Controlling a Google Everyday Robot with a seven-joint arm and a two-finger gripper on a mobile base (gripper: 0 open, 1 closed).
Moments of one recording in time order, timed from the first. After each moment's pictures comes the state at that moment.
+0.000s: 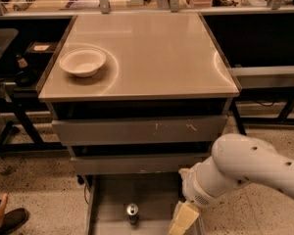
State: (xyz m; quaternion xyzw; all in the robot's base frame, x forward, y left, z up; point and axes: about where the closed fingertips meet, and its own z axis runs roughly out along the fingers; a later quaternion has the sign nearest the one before) arm 0.363 -0.087 0.626 -0.56 0.79 0.19 0.13
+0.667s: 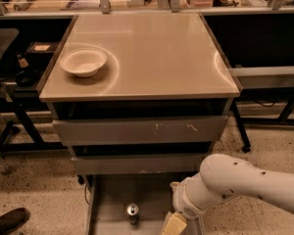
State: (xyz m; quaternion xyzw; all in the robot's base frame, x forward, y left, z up) arm 0.357 -0.058 0.556 -0.54 0.80 0.23 0.14
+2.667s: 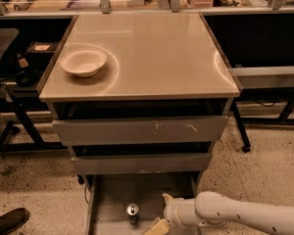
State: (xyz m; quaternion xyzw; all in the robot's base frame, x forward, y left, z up) arm 0.410 -0.024 0.377 -0.41 0.81 0.31 0.27
